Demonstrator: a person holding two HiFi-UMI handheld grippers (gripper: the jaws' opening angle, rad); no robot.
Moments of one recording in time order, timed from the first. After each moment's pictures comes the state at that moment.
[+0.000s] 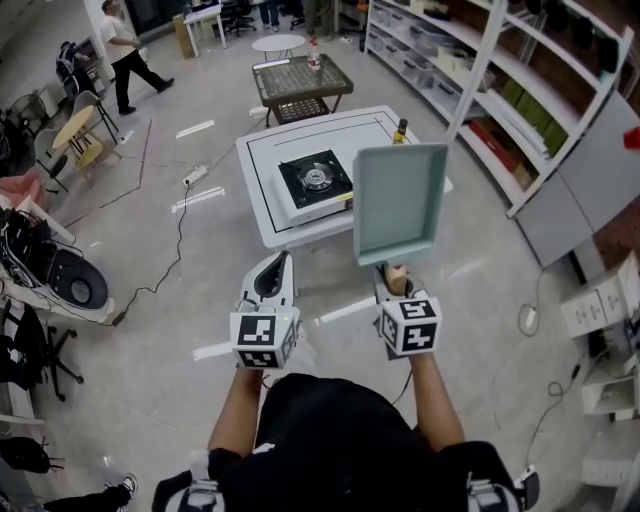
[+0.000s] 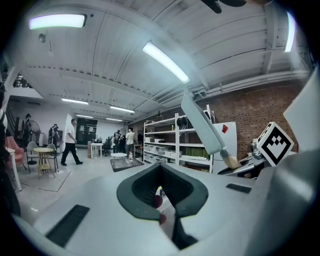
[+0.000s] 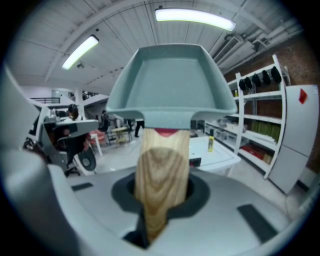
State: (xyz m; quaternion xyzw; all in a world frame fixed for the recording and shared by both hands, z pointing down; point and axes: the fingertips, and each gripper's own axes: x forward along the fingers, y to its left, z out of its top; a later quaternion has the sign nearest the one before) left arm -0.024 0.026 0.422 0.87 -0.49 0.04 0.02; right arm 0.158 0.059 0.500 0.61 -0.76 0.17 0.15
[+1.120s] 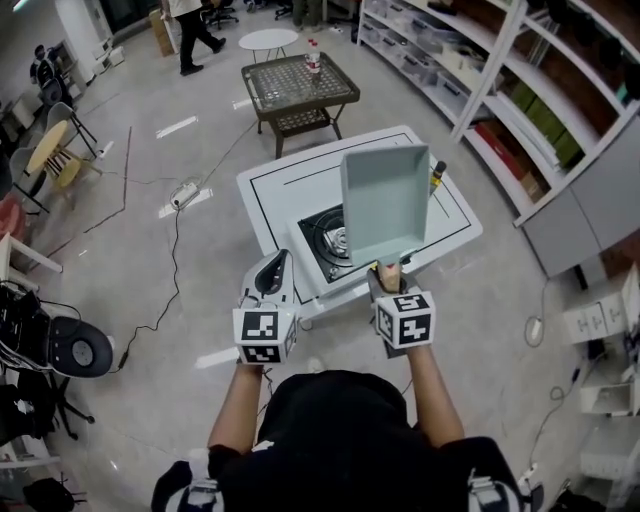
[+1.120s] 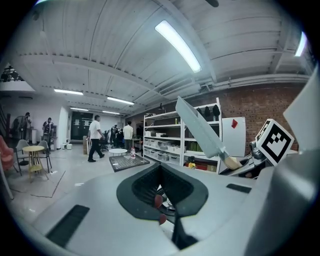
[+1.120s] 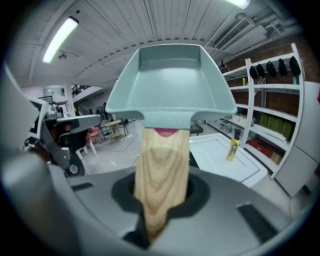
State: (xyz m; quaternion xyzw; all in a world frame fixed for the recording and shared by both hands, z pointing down) left arm -0.080 -0.272 0.444 0.88 -0.47 0.07 0.04; right arm 0.092 -0.221 0.530 0.60 -0.74 0.23 0.19
